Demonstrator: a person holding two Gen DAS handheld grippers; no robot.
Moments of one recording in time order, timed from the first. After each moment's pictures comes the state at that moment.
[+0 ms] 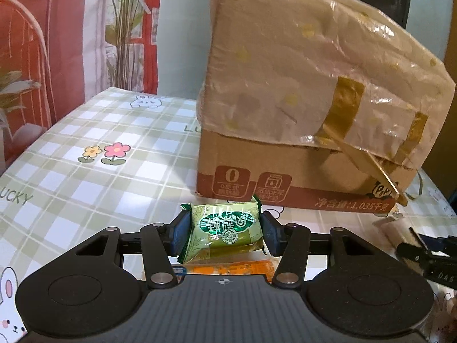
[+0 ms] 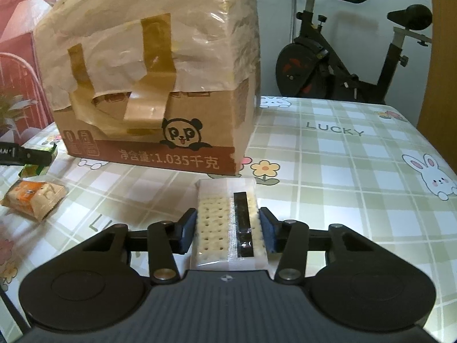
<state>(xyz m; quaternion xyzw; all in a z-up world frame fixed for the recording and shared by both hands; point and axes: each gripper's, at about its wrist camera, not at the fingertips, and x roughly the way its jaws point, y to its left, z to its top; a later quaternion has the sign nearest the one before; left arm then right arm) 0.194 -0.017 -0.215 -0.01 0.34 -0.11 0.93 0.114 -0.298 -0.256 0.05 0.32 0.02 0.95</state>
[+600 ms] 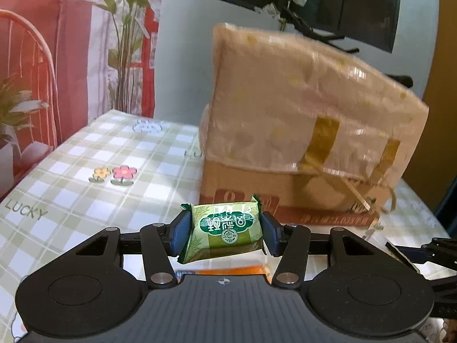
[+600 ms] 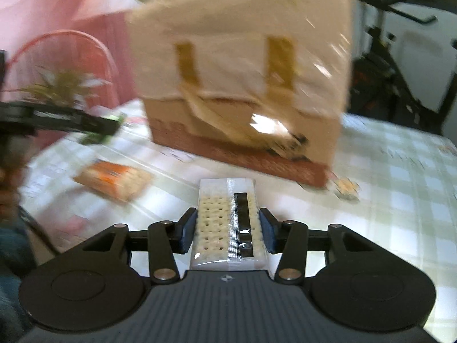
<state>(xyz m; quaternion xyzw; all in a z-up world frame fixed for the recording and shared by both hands) 0.173 -0.001 -0.189 -0.03 0.29 -0.13 0.95 0.098 -0.245 -0.225 0.01 0.30 0.16 0.94</state>
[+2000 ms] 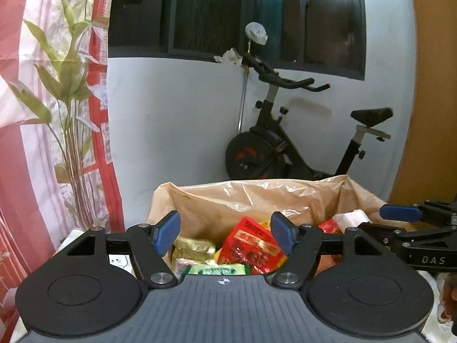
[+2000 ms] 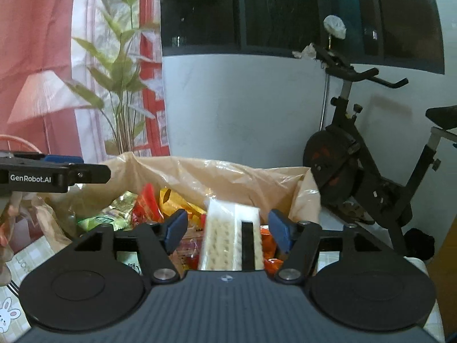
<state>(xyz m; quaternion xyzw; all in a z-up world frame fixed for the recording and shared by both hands) 0.293 -0.087 -0.066 0.03 0.20 -0.19 0.96 0.245 -0.289 -0.083 0.02 0.20 0.06 0.98</state>
